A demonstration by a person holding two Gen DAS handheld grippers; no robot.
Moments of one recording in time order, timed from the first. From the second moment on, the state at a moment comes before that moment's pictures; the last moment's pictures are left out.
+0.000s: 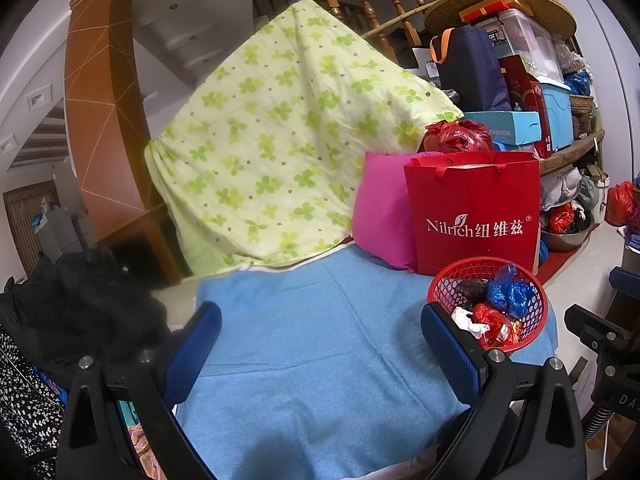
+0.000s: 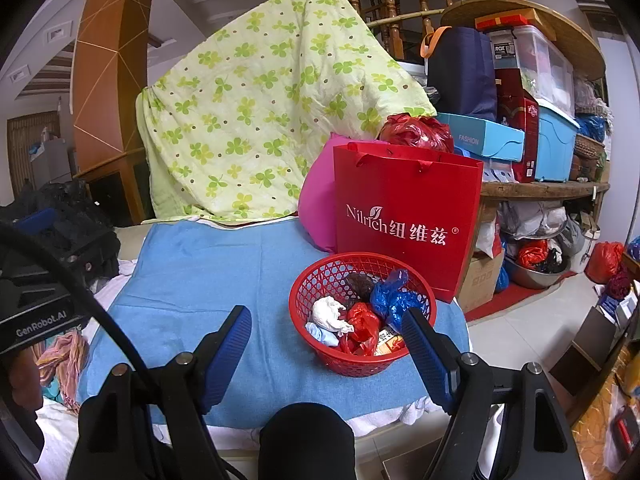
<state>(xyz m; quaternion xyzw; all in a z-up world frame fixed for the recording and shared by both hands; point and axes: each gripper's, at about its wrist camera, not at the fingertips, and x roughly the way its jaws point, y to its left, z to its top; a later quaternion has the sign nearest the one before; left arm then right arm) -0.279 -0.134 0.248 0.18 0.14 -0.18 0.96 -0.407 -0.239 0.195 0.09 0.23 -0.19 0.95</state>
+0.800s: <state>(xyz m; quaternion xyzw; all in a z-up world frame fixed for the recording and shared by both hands) -0.283 -0.133 0.246 0.18 0.14 -0.18 0.96 -0.409 -0.241 0.195 0.09 0.24 -0.19 0.95</state>
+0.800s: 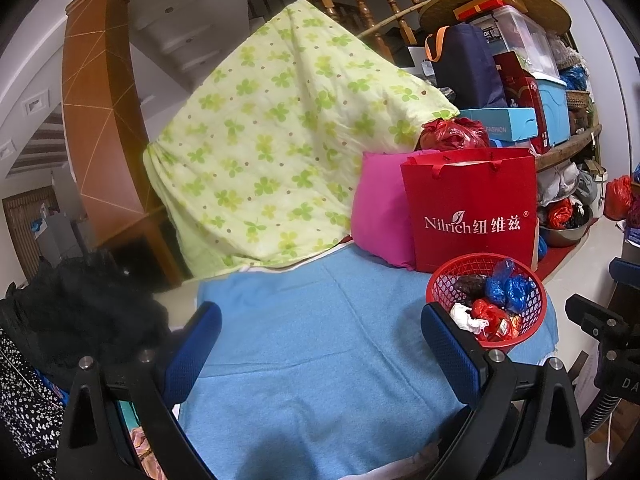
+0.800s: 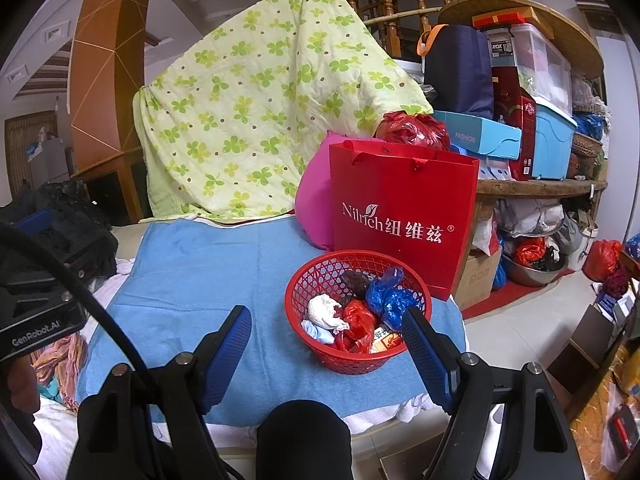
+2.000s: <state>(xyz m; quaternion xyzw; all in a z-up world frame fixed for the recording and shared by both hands) -0.293 -0.128 0.240 0.20 0.14 -0.19 0.95 -0.407 -0.249 0.189 0.08 0.28 -0.20 0.94</state>
